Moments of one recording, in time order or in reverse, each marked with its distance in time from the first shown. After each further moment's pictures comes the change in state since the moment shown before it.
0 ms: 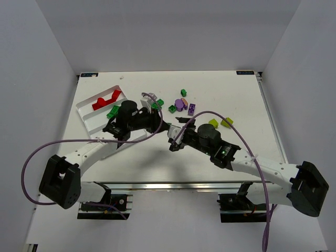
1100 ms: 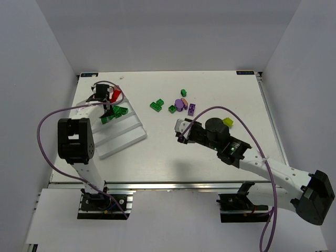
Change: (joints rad) left arm 0.520 0.511 0.420 -0.514 -0.986 0.183; right arm -0.085 -0.090 0.067 -0.201 -0.131 0.083
